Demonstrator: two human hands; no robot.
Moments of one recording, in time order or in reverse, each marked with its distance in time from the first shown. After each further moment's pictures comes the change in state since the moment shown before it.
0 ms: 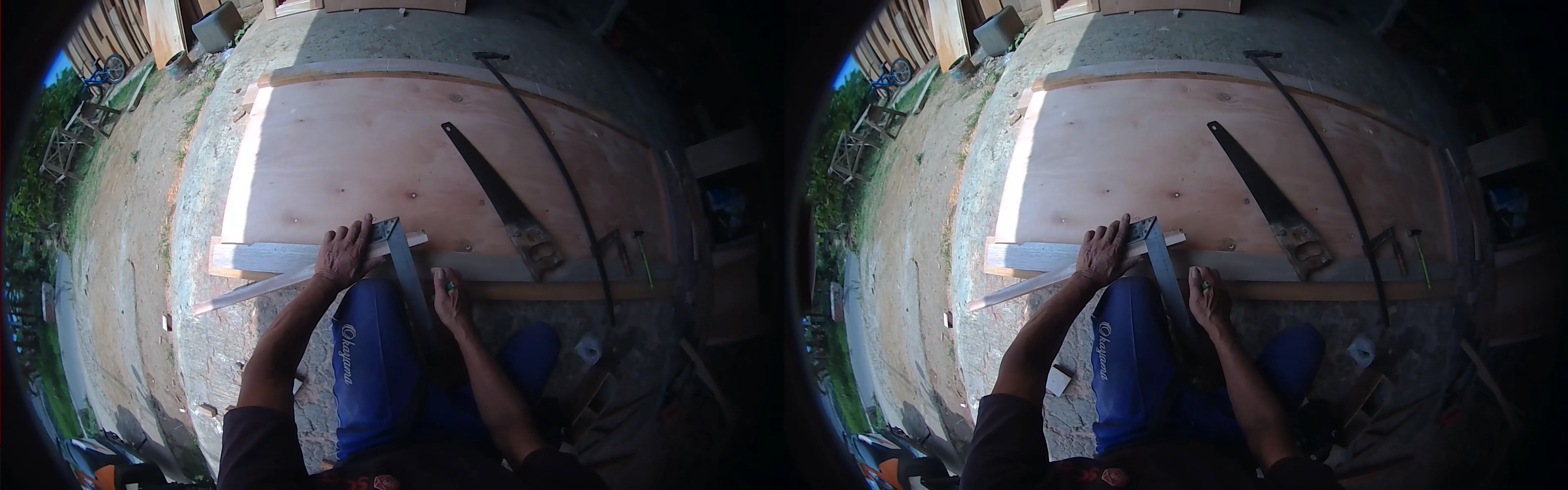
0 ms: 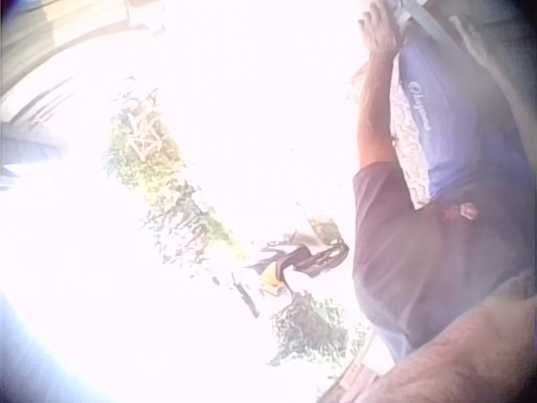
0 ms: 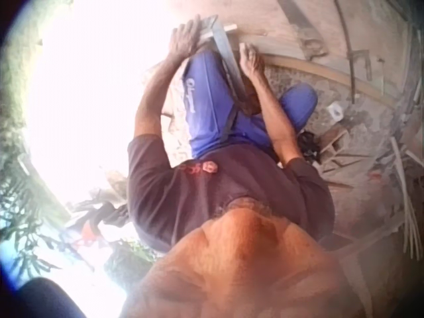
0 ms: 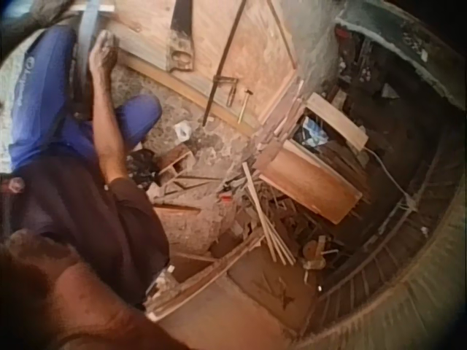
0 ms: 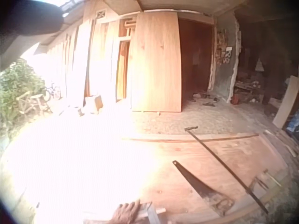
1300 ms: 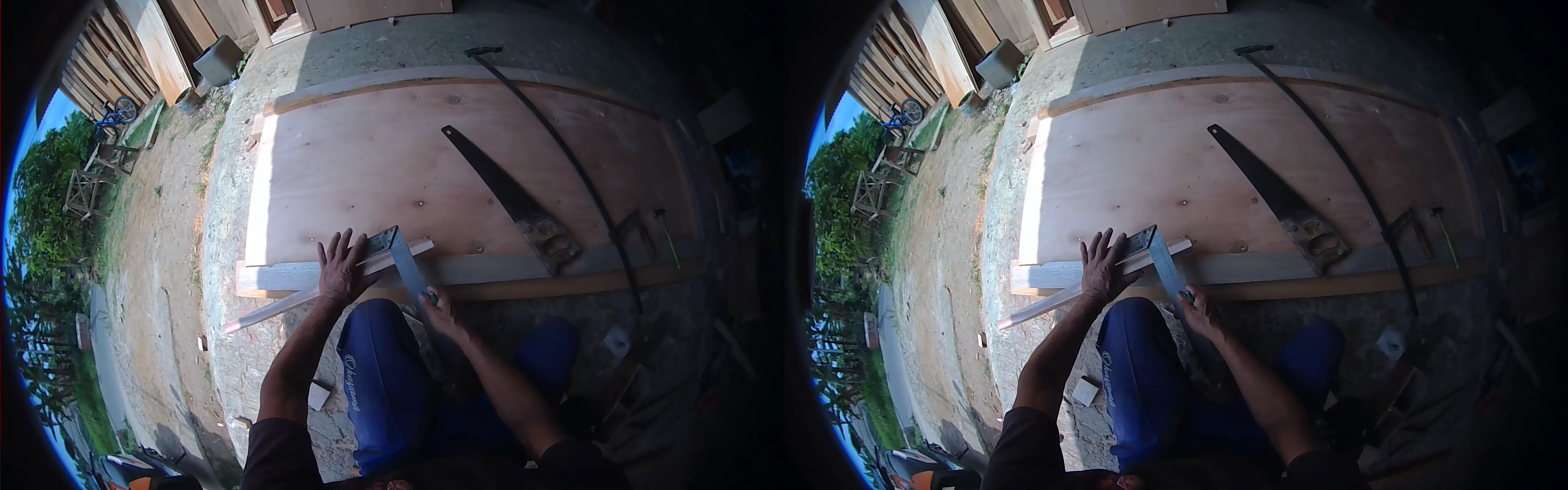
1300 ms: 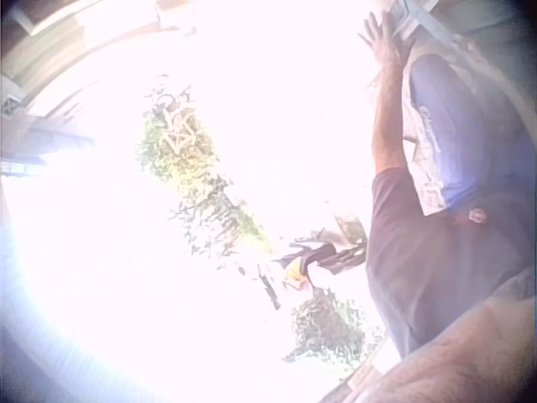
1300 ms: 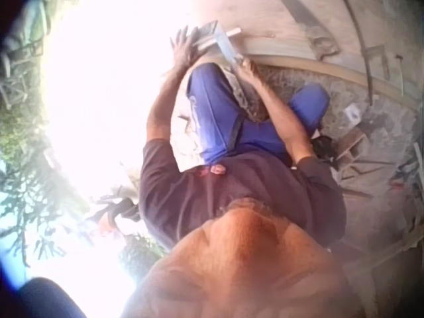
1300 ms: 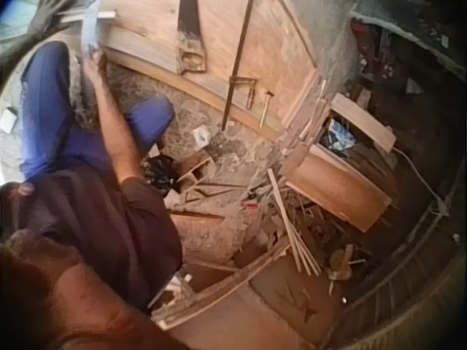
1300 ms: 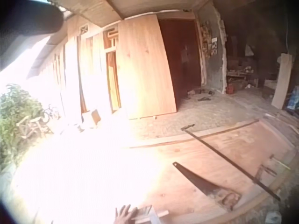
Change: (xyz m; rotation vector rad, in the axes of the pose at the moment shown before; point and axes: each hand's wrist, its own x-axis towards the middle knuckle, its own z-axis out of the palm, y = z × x) left_hand -0.015 -0.011 0.013 0.008 0.204 -0.128; right_hand -0.020 0.048 0.075 0.505 -0.212 0.033
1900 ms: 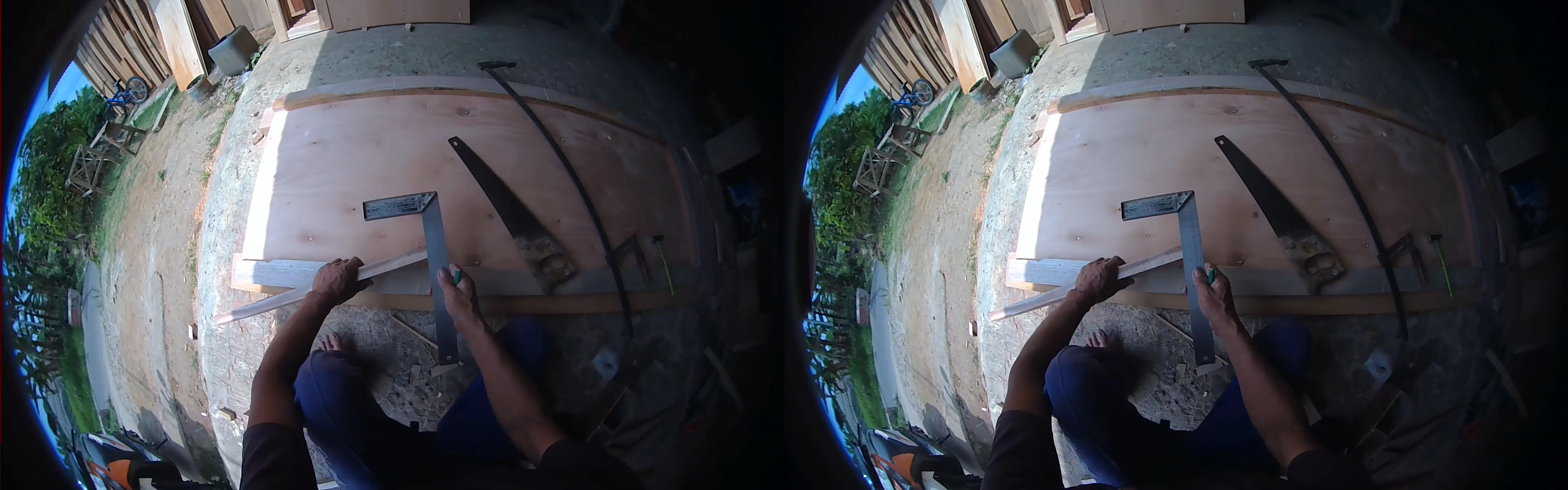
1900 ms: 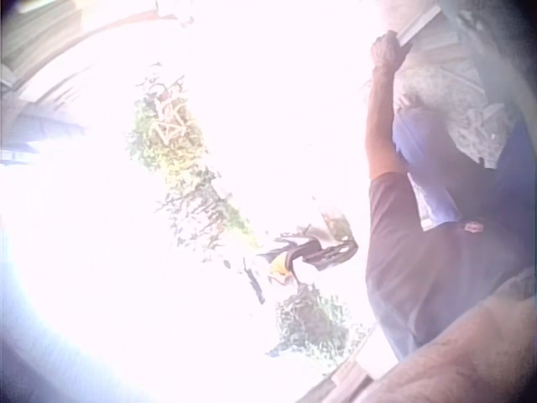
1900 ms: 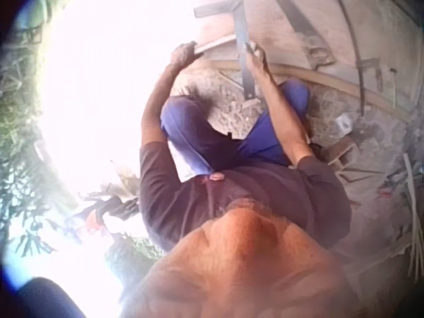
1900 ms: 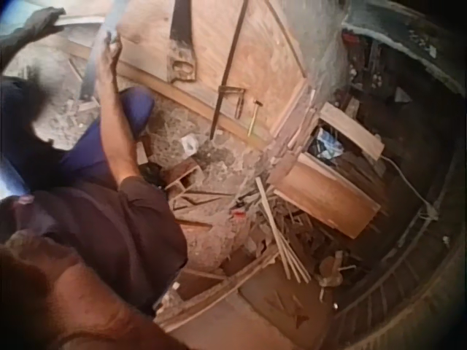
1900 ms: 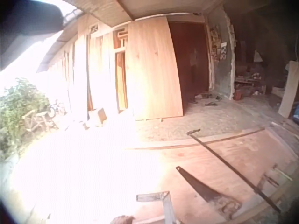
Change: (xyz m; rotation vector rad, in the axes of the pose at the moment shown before) left_hand 0.007 -0.012 -0.004 -0.160 -0.466 -0.069; right_hand 0.035 -0.116 -0.055 0.417 0.105 0.105
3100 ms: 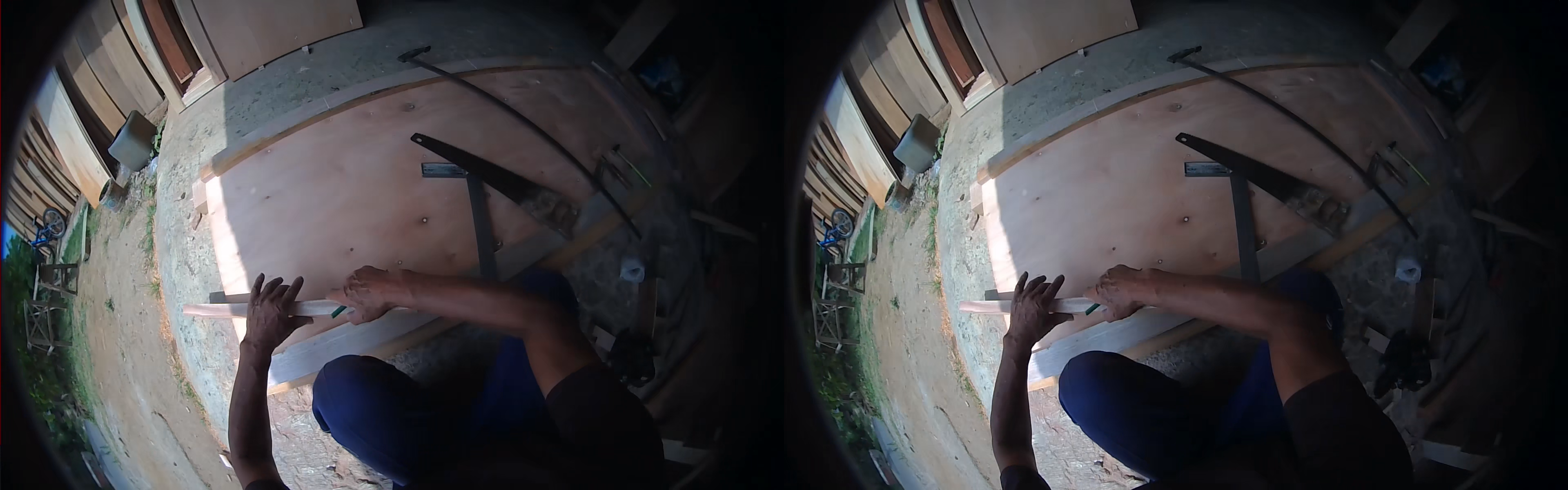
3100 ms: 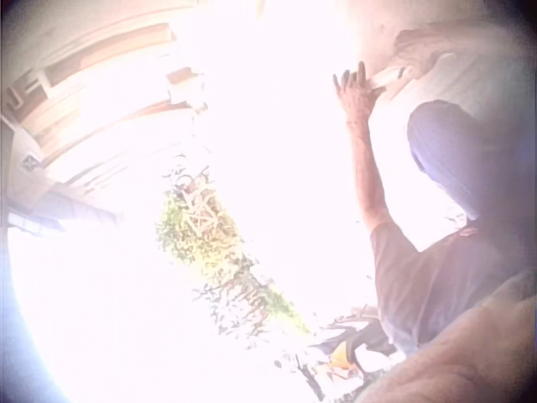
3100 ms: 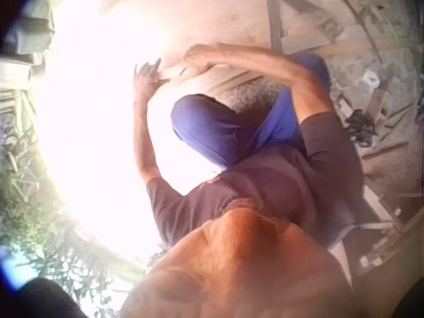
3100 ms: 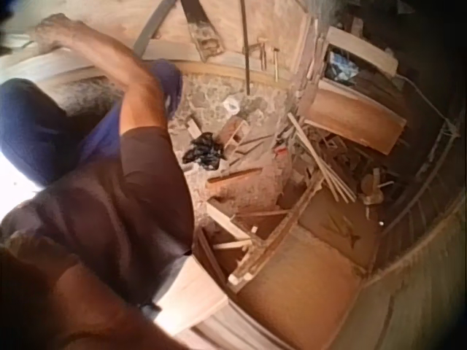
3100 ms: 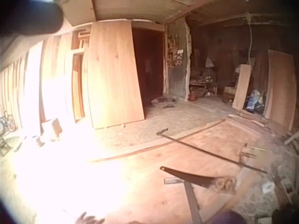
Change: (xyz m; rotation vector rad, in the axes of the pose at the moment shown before) left_hand 0.036 -0.202 -0.108 0.337 0.261 0.502; right_hand 0.132 -0.007 0.237 -1.445 -0.897 -0.341
